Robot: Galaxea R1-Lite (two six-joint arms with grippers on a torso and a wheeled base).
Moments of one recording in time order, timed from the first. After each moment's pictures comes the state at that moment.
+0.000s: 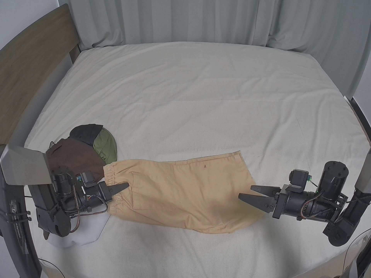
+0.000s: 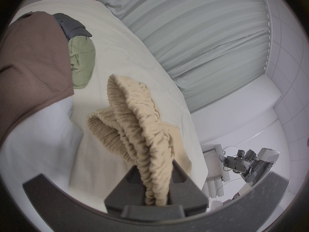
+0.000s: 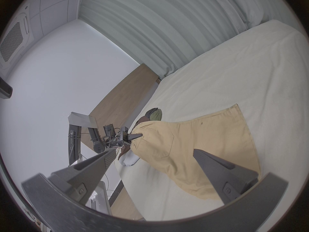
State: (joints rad) left arm -0.05 2.28 -0.41 -1.55 -0.71 -0.63; right arm 0.42 1.93 -0.21 -1.54 0.54 0.46
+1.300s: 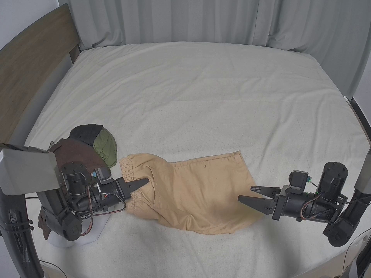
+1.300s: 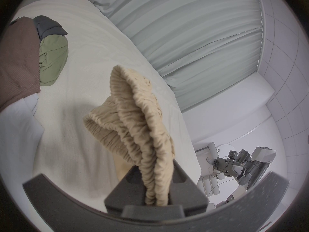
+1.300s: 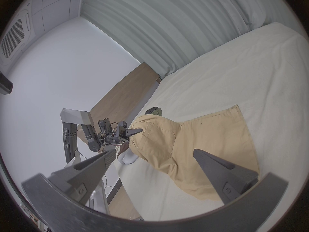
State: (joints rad) left arm -0.24 2.21 -0.43 -1.55 -0.58 -0.70; right arm 0.42 1.93 -0.20 -1.54 0.54 0.43
